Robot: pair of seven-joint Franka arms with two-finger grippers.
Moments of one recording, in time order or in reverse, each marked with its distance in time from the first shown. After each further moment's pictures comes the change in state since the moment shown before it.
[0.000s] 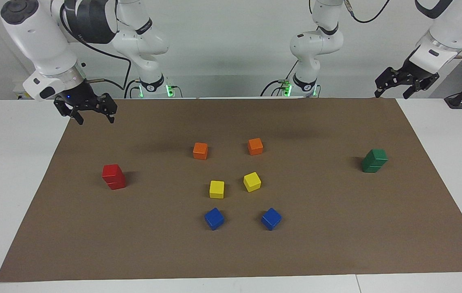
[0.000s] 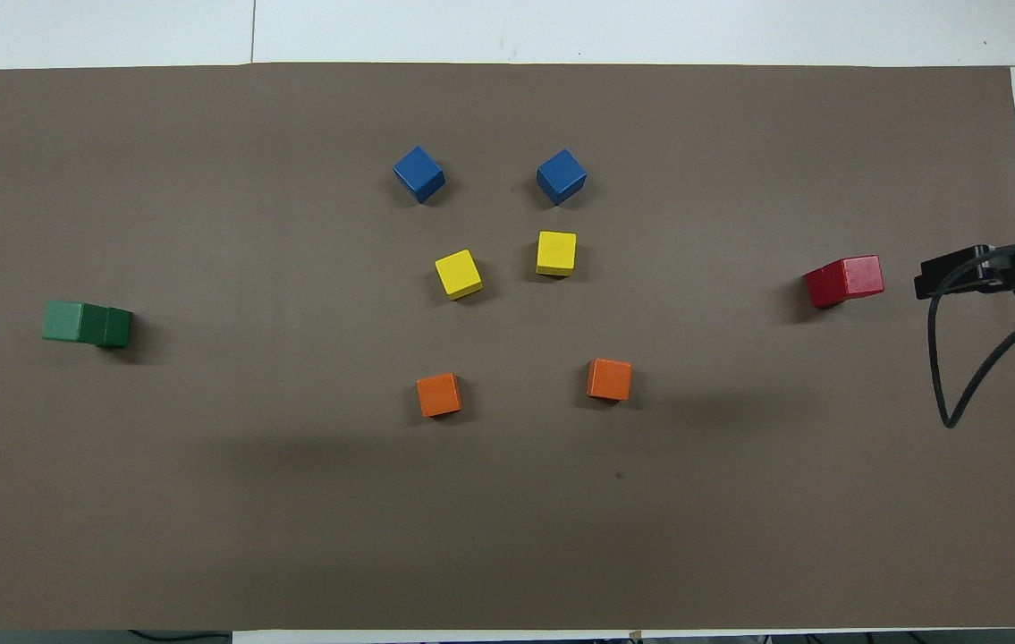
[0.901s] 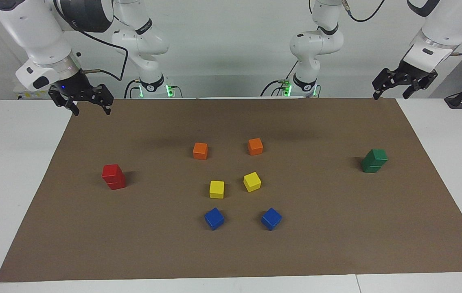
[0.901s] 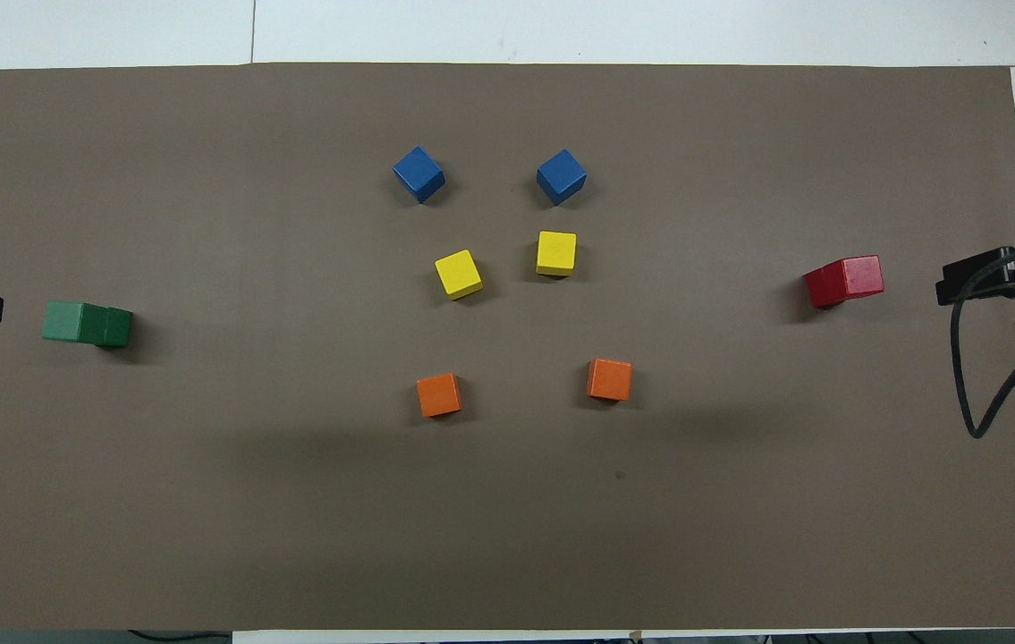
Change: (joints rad) left arm -0.022 -0.004 -0.022 0.000 0.037 0.058 -0.089; right arm 0.001 0.000 0.001 0.050 -0.027 -0.066 0.018
